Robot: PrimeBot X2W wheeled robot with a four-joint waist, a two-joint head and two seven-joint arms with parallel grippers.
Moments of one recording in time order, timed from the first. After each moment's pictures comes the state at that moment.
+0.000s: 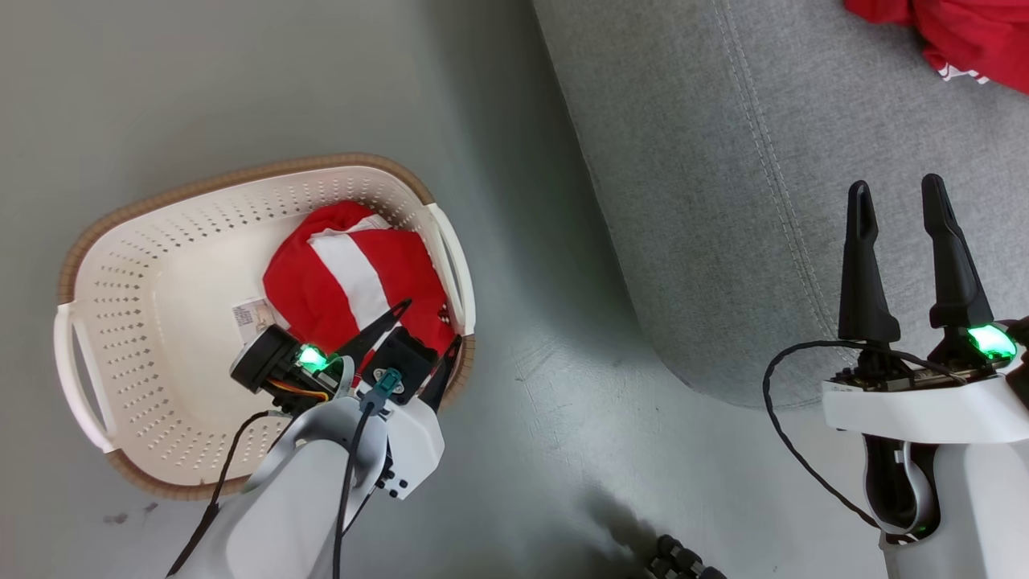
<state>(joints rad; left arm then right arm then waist) -0.57 0.19 -0.60 0.62 -0.04 -0.01 -0.08 -0.23 -0.04 -0.06 0.03 0.23 0.12 -0.25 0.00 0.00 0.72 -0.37</state>
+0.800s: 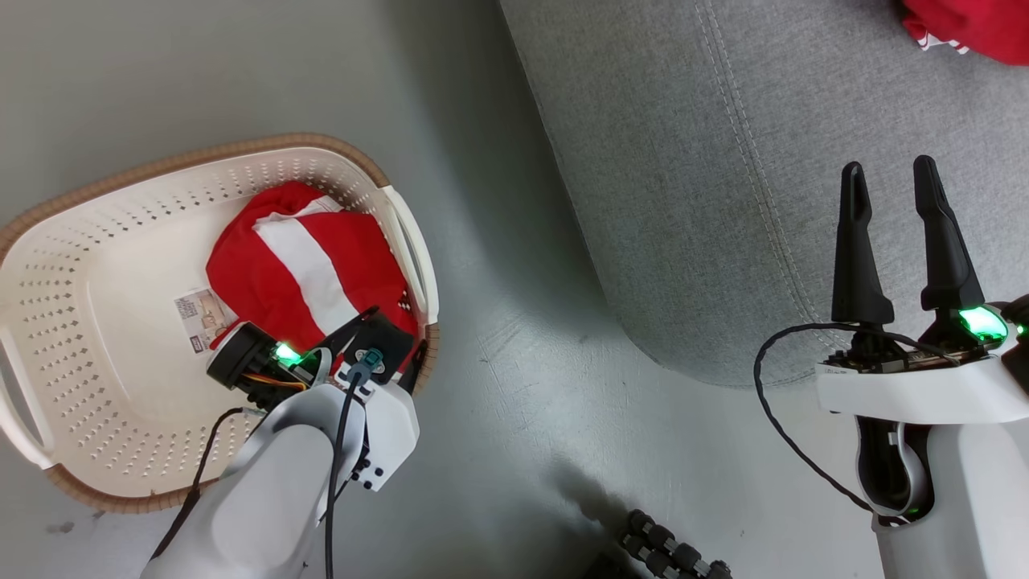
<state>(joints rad) -0.62 0.19 -0.60 0.75 -0.04 -0.05 -0.01 -0.28 -0.04 -0.04 0.06 0.26 0.12 -0.25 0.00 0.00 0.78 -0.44</state>
